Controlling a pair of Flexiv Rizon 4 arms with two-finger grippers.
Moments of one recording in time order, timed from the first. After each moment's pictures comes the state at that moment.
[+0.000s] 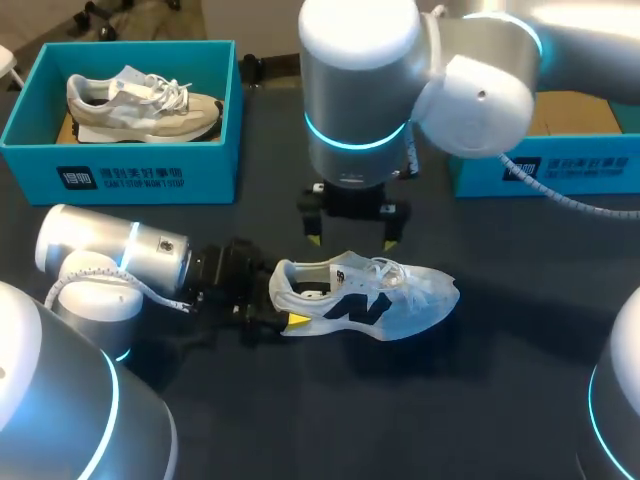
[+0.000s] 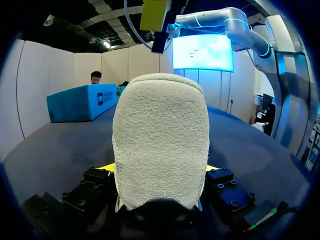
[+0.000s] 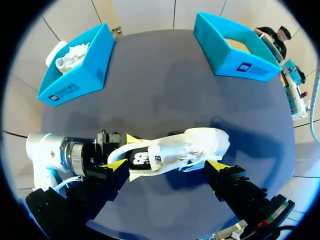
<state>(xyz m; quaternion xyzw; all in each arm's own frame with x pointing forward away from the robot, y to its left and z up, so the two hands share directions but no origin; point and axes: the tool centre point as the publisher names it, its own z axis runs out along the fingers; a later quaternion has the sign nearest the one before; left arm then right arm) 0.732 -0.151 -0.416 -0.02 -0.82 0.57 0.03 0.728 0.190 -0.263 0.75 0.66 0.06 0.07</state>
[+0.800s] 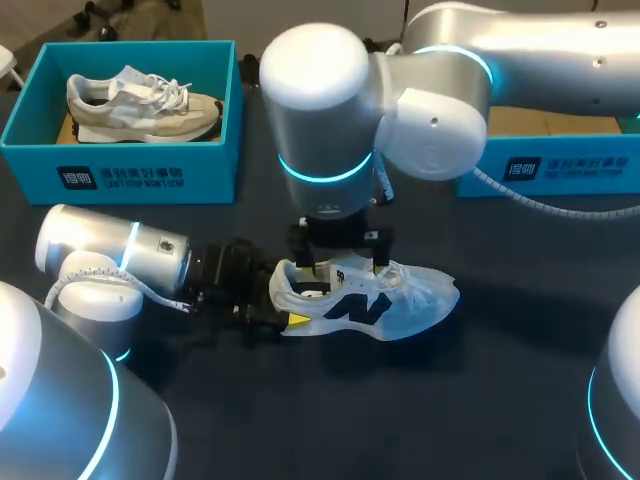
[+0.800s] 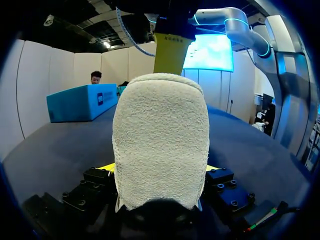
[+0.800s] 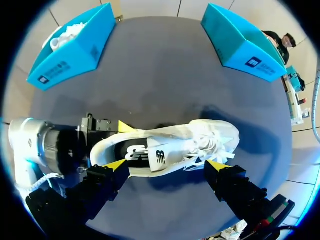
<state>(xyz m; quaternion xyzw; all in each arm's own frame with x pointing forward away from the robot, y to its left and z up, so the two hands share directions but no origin) 0.732 -0.151 -0.416 -0.02 -0.82 0.57 0.03 0.717 0.197 -0.315 0.73 0.68 0.01 0.08</state>
